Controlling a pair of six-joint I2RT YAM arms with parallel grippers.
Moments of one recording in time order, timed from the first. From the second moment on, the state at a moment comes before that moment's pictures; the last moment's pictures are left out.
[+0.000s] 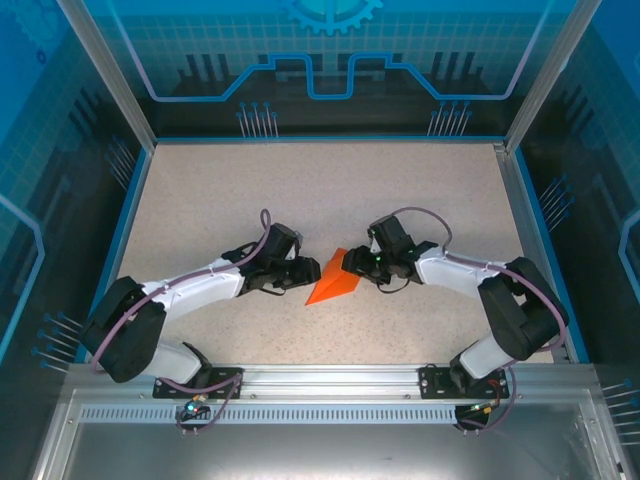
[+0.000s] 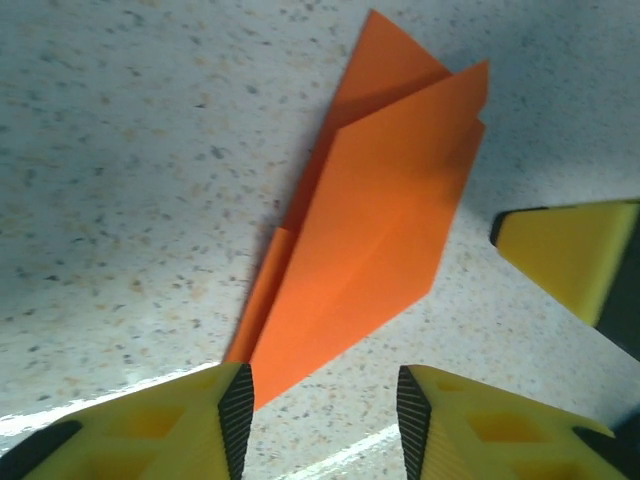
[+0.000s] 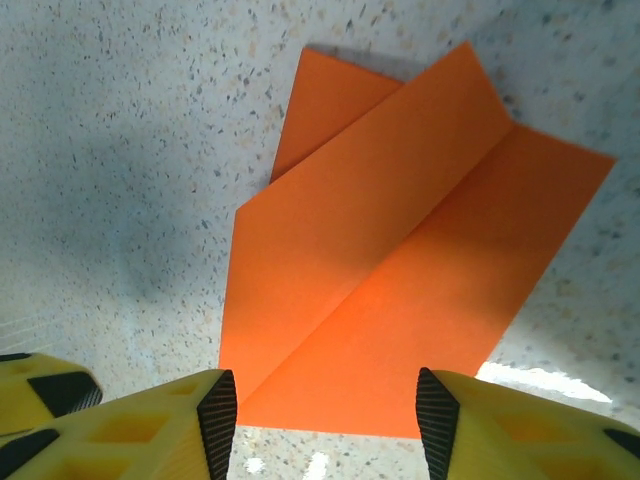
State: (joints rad) left arm -0.63 1.42 0.75 -0.27 0.22 -0.85; right arm 0.57 1.54 0.77 -0.20 -0.32 0.90
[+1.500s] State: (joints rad) left arm -0.63 1.43 0.75 -0.37 0.10 -0.90; right arm 0.62 1.69 0.79 -0.06 -0.30 1.10
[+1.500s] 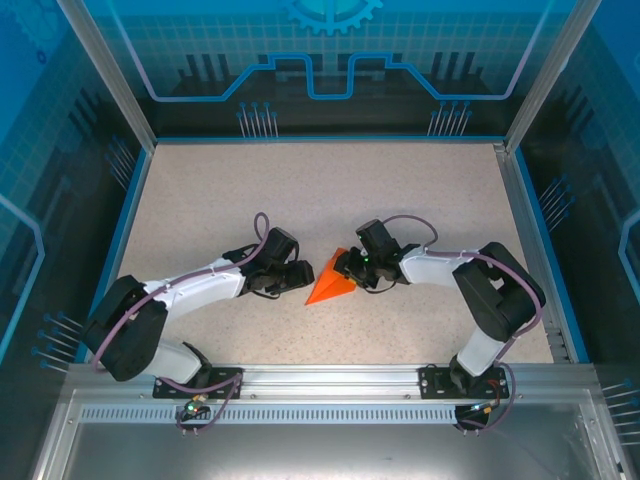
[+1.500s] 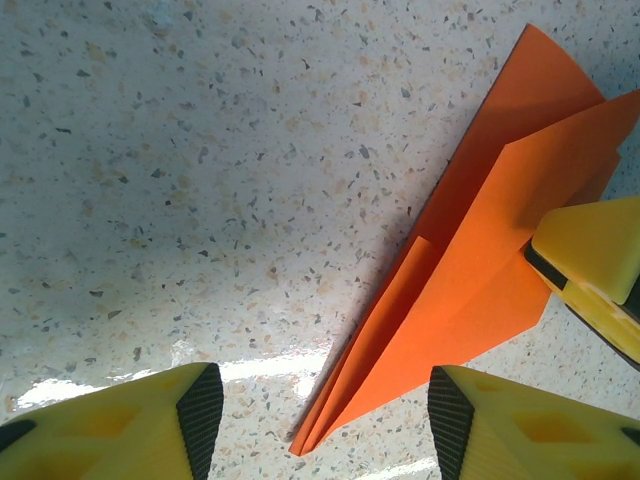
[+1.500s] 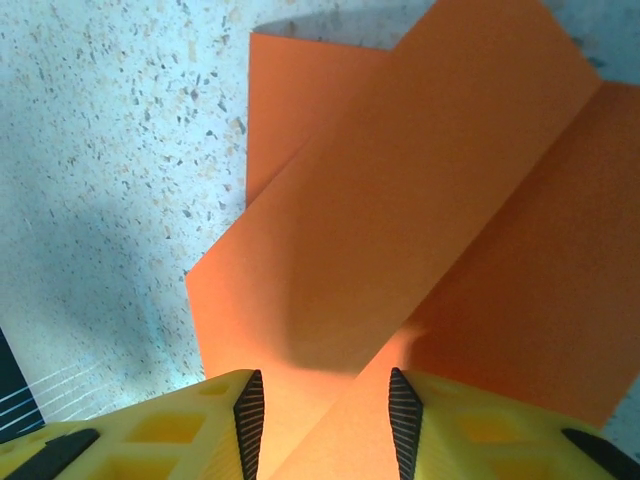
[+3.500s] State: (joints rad) left arm -0.44 1.21 0.54 0.24 0.67 -1.00; right arm 0.52 1.65 0.85 0.40 -0.99 1.07
